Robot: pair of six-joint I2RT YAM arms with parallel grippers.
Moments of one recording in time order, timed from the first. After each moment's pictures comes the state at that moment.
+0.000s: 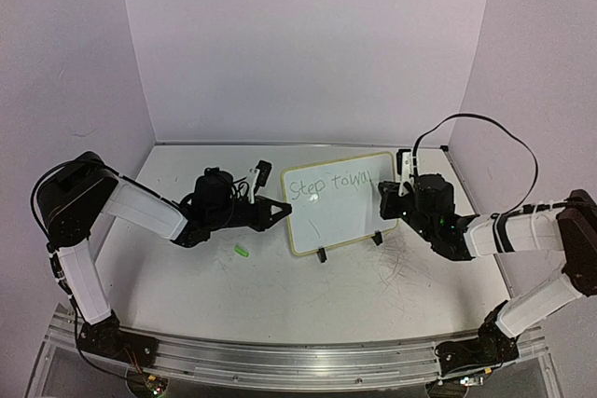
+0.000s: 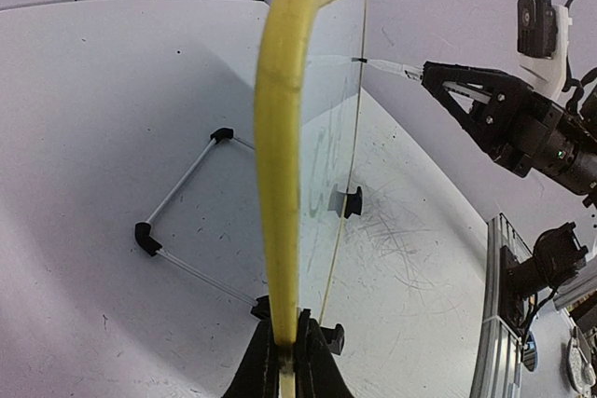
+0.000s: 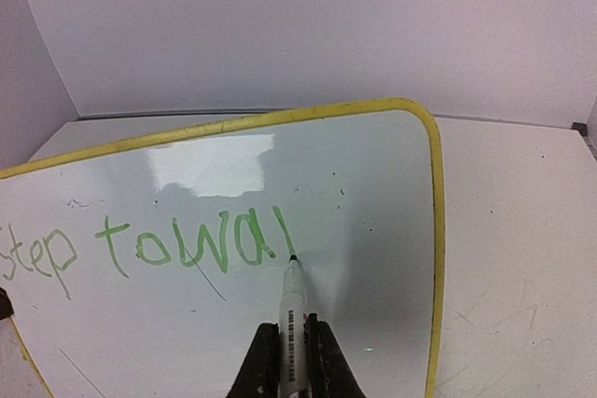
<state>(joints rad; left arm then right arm) -0.75 1.81 0.83 0.70 0.38 -0.45 0.64 1.43 0.60 0.56 0.31 0.24</state>
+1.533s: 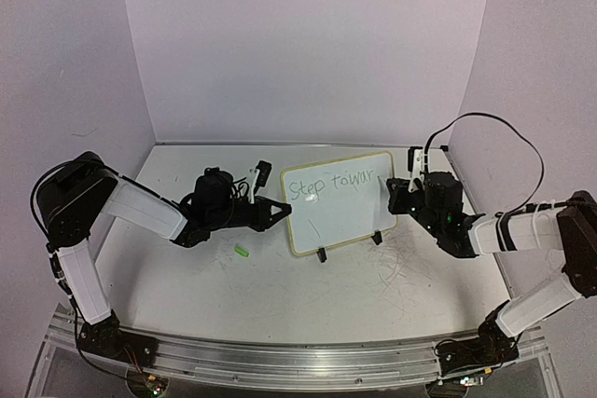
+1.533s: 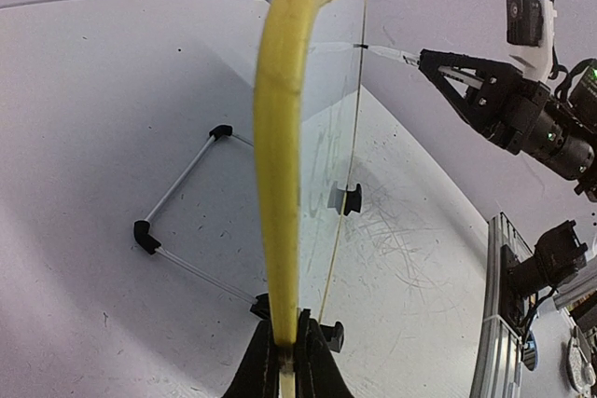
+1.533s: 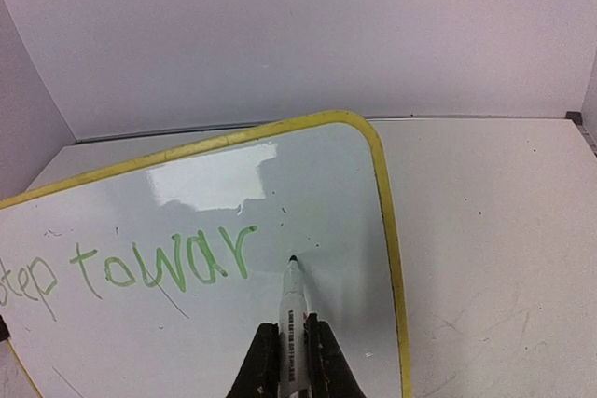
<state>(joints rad) -0.75 1.81 0.83 0.69 0.38 -0.45 0.55 1.42 0.58 0.60 0.24 0.28</state>
